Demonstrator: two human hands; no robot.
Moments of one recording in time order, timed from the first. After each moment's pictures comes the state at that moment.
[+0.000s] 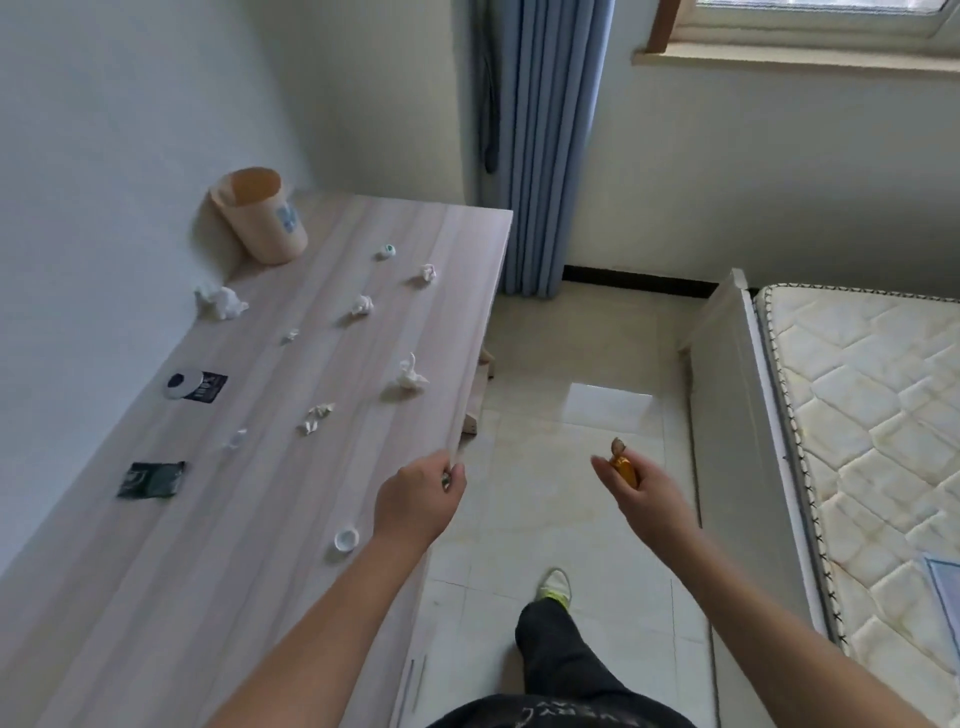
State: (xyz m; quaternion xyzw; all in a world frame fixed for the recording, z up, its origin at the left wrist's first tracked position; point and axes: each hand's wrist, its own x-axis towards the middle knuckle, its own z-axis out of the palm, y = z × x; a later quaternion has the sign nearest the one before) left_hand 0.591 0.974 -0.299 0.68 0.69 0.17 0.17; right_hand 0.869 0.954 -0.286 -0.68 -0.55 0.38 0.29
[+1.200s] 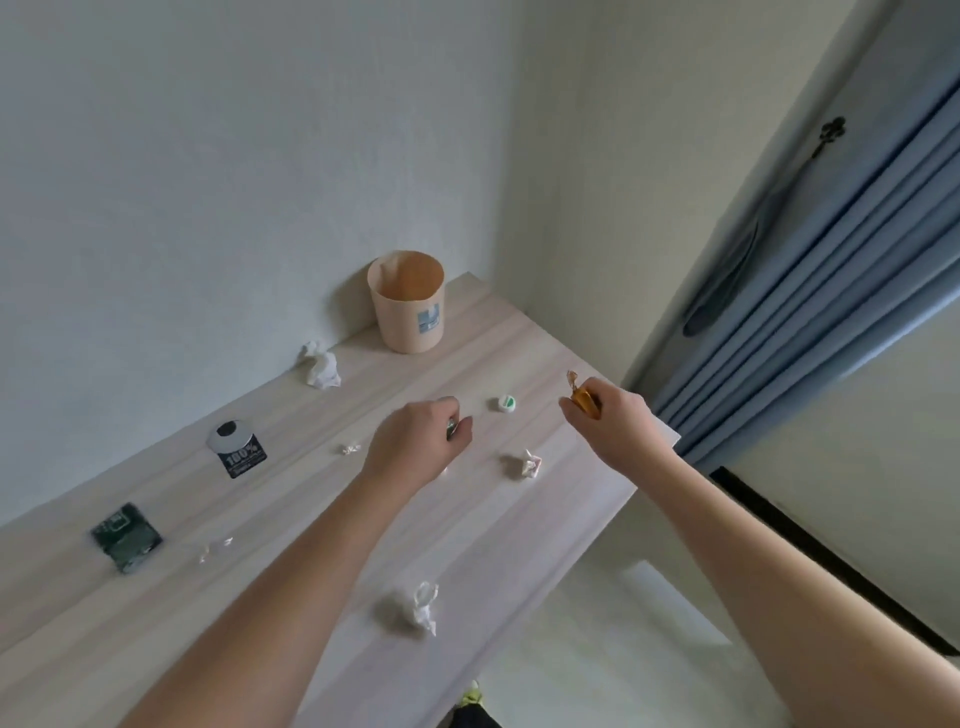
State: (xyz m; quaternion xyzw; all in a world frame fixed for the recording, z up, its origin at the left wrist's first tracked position) left_hand 0.488 1.334 -0.221 0.52 0.81 0.26 0.06; right_hand 0.689 1.481 -0.196 -0.47 -0.82 0.30 0.13
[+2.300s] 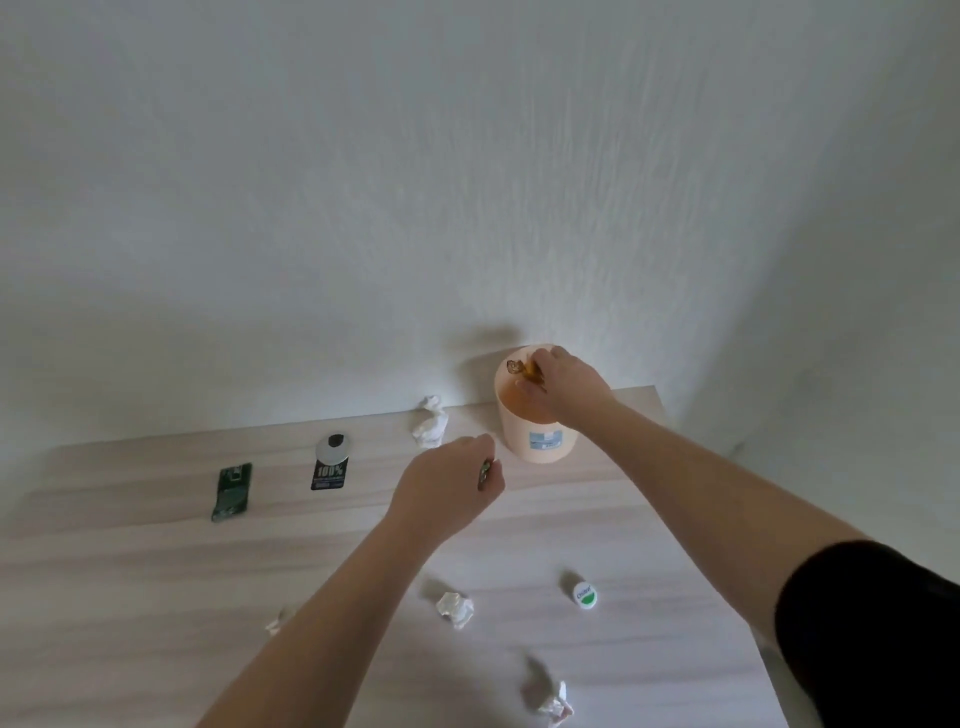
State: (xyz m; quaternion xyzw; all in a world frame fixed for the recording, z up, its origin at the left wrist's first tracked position) left_hand 0.402 1.467 -0.210 0.29 0.95 0.12 0.01; right_hand 0.334 1.682 -0.238 -0.03 -0.98 0.19 -0.03
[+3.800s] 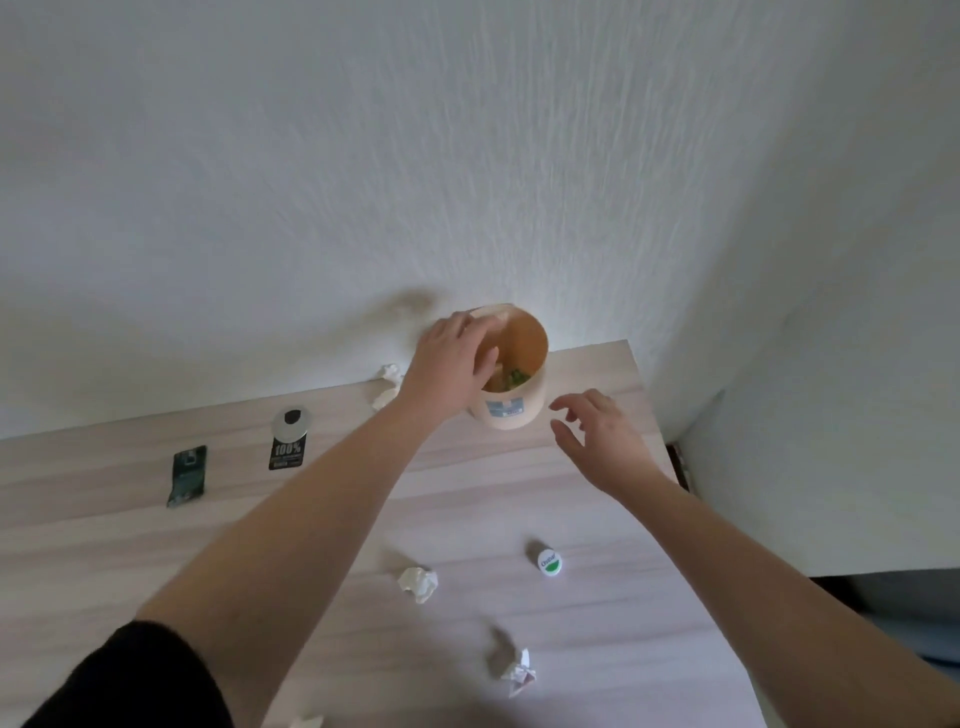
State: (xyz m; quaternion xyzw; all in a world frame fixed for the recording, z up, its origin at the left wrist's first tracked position) left_hand 0.301 1.553 -0.254 0.34 0.92 0.17 -0.06; right_hand 0.450 1.733 -0.304 -0.05 -0.94 0.33 0.07
